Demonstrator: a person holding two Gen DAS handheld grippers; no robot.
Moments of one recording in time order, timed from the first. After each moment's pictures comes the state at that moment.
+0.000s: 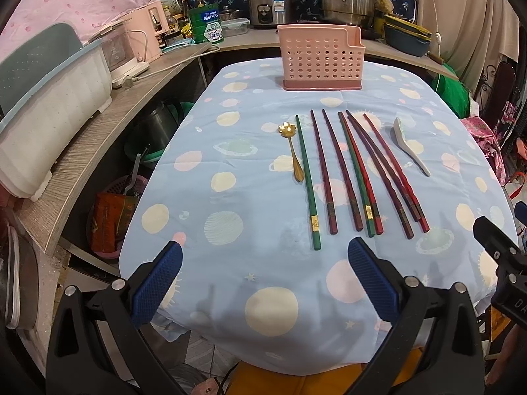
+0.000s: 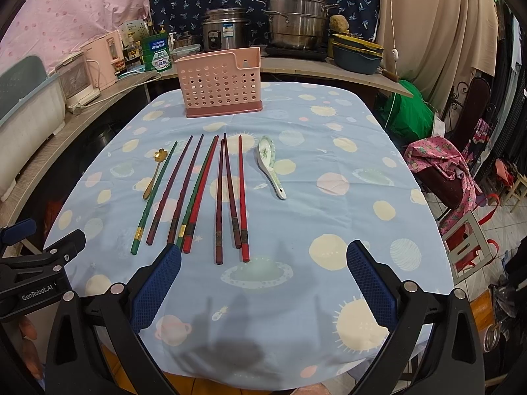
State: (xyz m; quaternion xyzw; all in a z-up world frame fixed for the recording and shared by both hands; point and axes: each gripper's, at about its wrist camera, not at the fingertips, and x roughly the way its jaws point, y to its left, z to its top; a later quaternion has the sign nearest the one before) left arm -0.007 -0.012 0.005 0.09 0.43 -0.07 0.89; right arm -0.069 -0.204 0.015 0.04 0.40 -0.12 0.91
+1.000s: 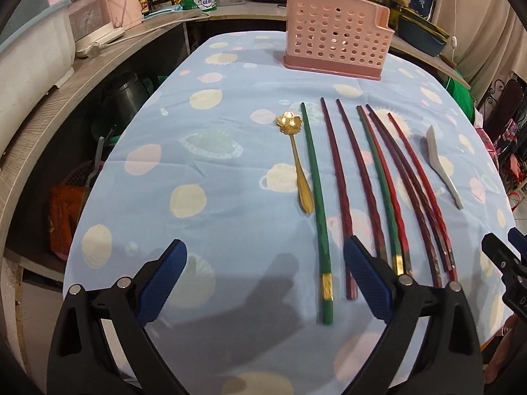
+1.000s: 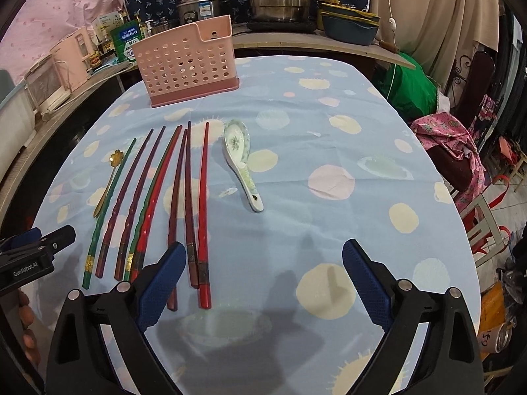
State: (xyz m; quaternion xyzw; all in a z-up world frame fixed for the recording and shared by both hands) left arm 0.093 -0.015 -0.055 0.03 0.49 -0.10 0.87; right arm 0.001 -0.260 -0.039 0.08 0.44 -0.13 0.88
